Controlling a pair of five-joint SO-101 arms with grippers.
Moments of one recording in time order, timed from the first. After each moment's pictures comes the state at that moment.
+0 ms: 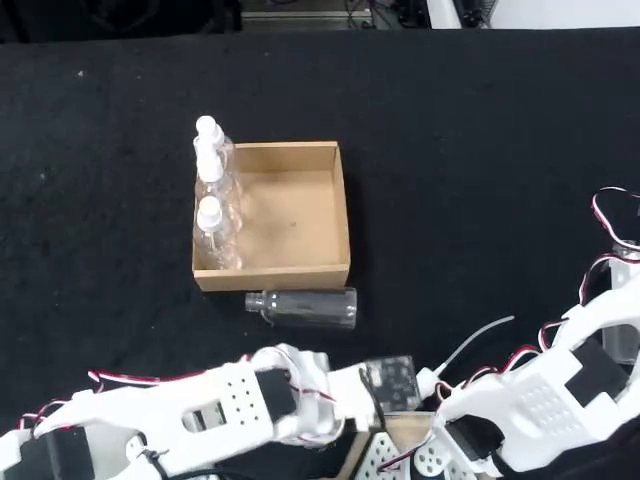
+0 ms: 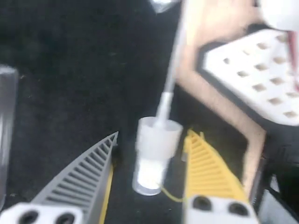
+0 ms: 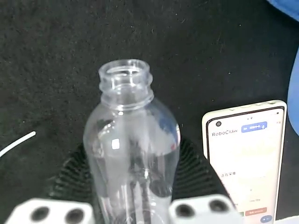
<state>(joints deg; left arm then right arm) 63.6 -34.3 67.5 42.1 -16.2 55.6 11.8 -3.4 78.6 45.4</state>
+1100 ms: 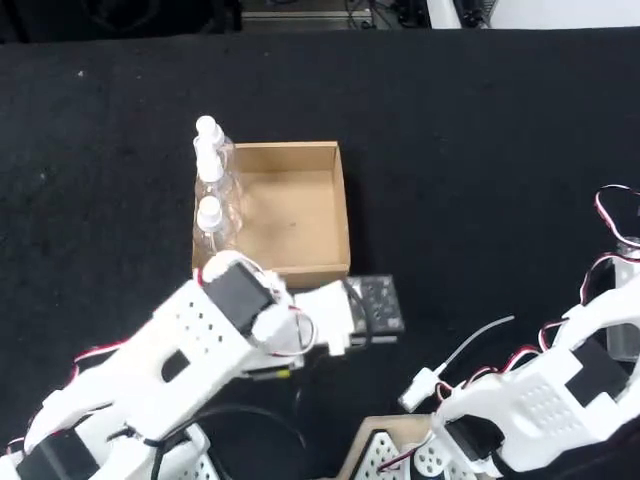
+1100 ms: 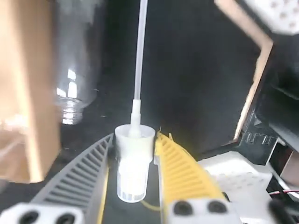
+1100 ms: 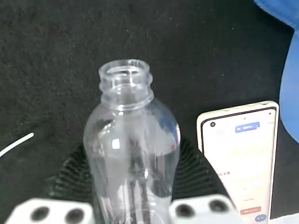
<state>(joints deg) 42.8 -34.2 26.2 96.4 -36.2 55.6 11.8 -5.0 79.1 45.4</state>
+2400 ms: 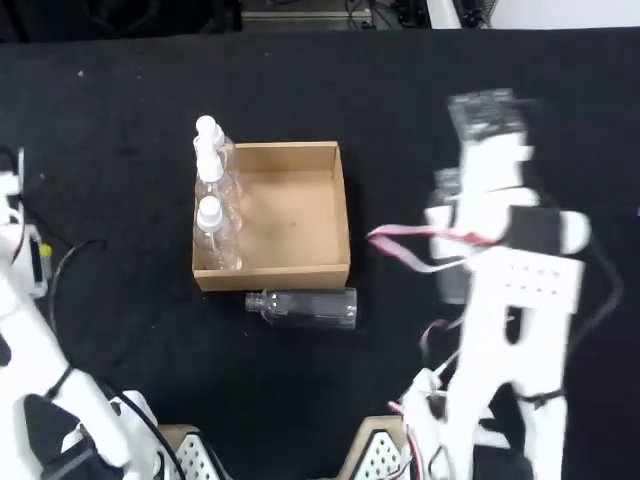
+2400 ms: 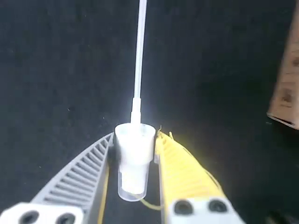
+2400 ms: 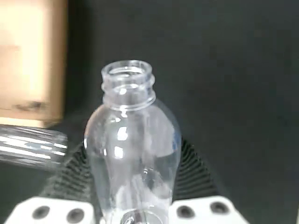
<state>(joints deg) -42.4 -34.3 17.6 89.7 -26.0 4.6 -33.9 26.8 79.4 14.9</state>
